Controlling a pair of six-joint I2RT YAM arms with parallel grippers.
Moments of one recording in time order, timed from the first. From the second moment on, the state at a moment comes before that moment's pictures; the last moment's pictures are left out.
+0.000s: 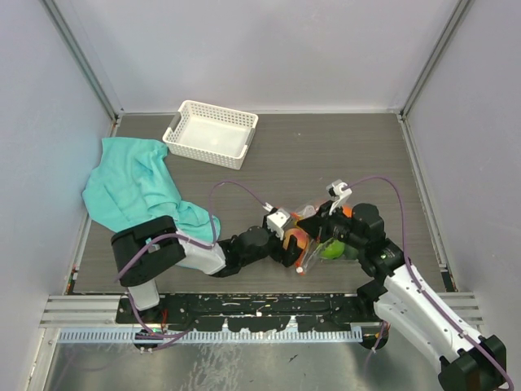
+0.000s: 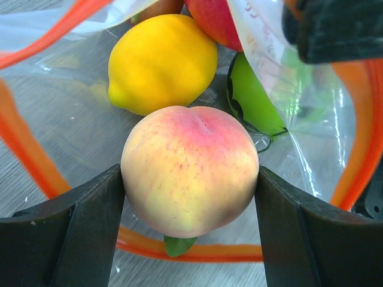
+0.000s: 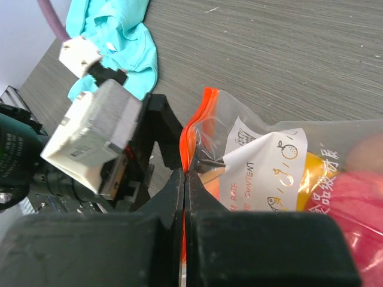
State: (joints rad) left arm -1.16 1.78 0.66 0.79 -0.14 -0.37; right arm 0.46 0.63 0.40 -0.06 -0.39 0.36
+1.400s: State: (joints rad) left arm -0.83 1.58 0.40 1.16 0.21 -1.22; right arm 0.46 0.56 0.37 -0.10 -0.33 0.38
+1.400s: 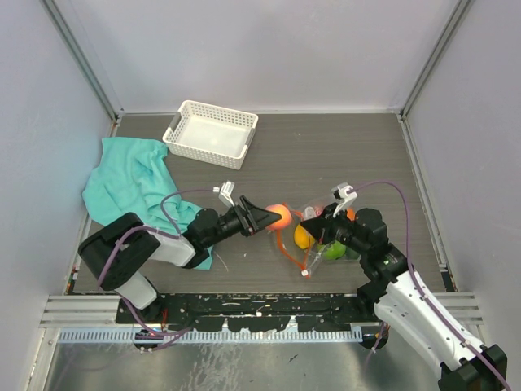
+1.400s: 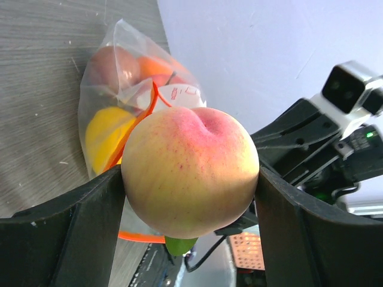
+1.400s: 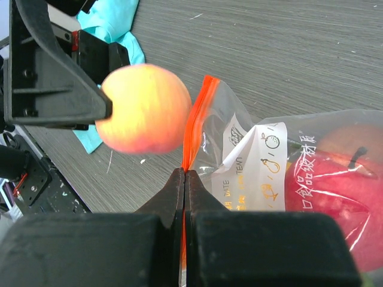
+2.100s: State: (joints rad) left arm -0.51 1.60 0.48 1.14 0.27 -1.29; right arm 0.46 0.55 0.36 -0.10 -0.33 0.38
